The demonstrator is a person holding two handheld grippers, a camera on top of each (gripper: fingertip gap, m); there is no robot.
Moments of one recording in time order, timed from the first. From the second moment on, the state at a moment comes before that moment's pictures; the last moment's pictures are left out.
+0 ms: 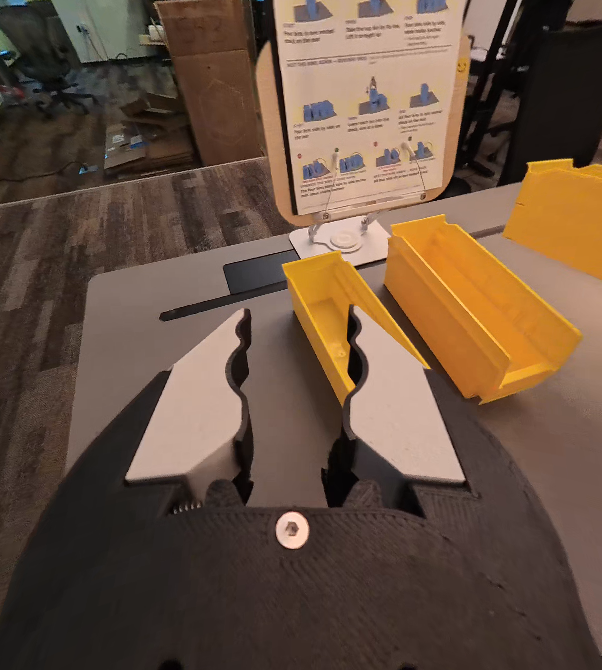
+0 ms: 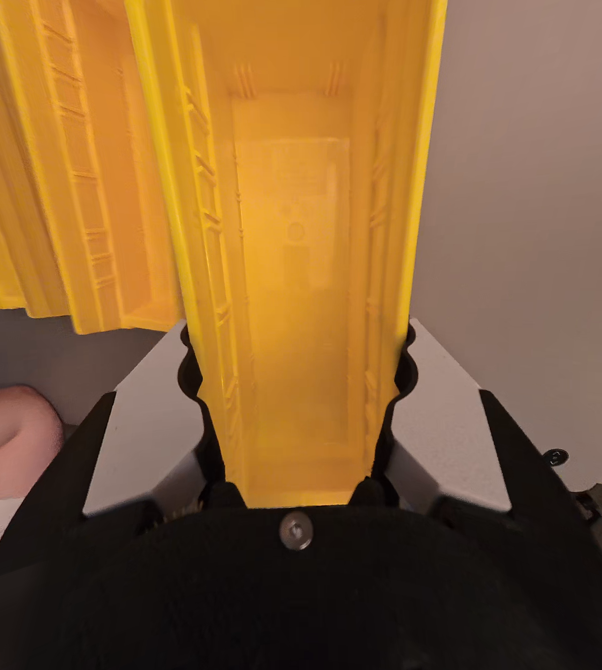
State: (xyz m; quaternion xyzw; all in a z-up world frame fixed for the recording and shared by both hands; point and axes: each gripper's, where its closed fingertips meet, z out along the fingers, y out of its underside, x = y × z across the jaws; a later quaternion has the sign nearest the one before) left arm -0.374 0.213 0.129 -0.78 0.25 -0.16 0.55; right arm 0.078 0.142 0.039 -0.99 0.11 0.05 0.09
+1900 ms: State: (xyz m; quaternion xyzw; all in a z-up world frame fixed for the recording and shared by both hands) left arm -0.432 0.191 0.152 -0.73 0.21 -0.28 0.59; right arm -0.093 0.276 0.029 -0.94 0.03 -0.05 0.34
